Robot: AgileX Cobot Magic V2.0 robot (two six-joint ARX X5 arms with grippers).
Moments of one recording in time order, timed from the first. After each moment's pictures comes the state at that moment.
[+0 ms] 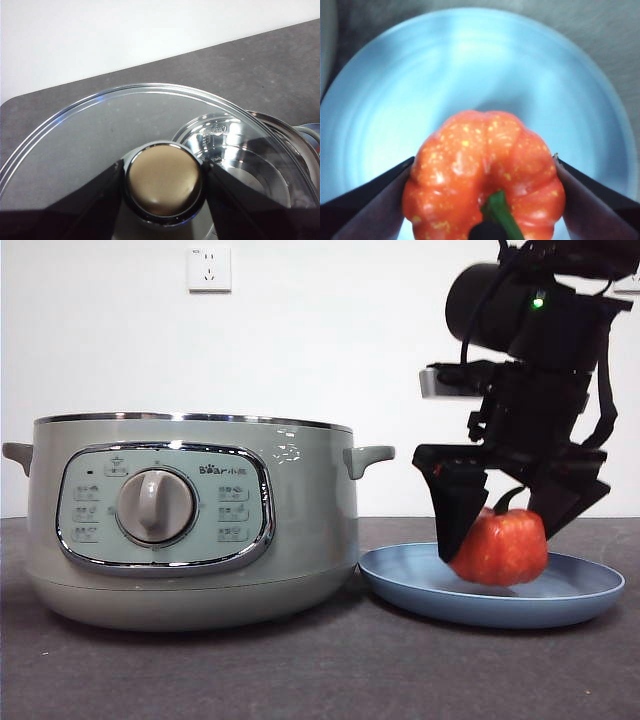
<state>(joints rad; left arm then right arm) -0.47 0.74 1.21 -0.86 -0.25 0.01 0.47 1.65 1.01 -0.47 0.06 0.04</state>
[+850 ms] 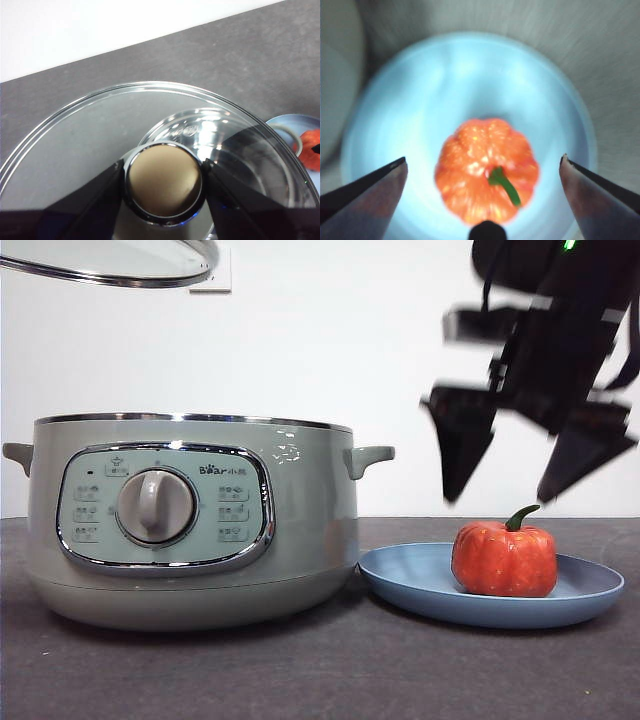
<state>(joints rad) -0.47 0.94 1.21 -0.73 -0.11 0.01 0.45 1.47 1.01 -0.54 0.05 0.07</state>
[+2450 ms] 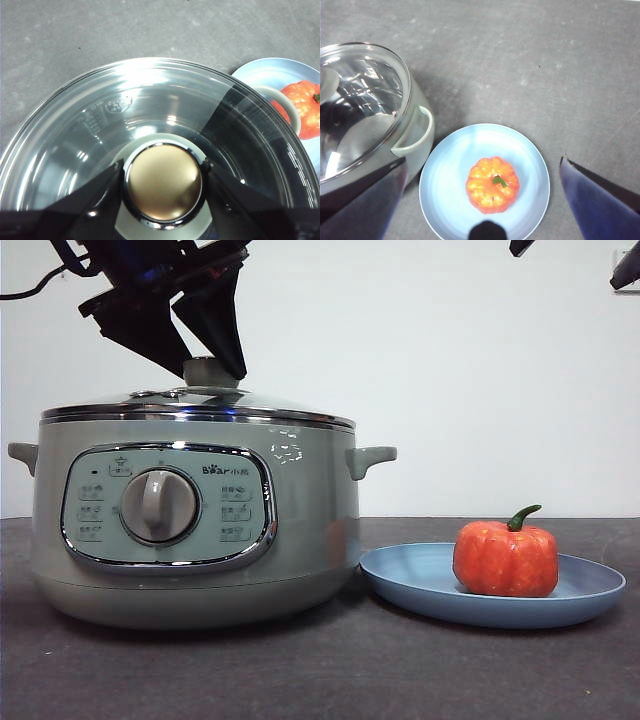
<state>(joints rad) -0.52 1.42 1.21 -0.54 0.03 -0.01 0.45 0.93 1.01 -0.67 0.05 0.09</state>
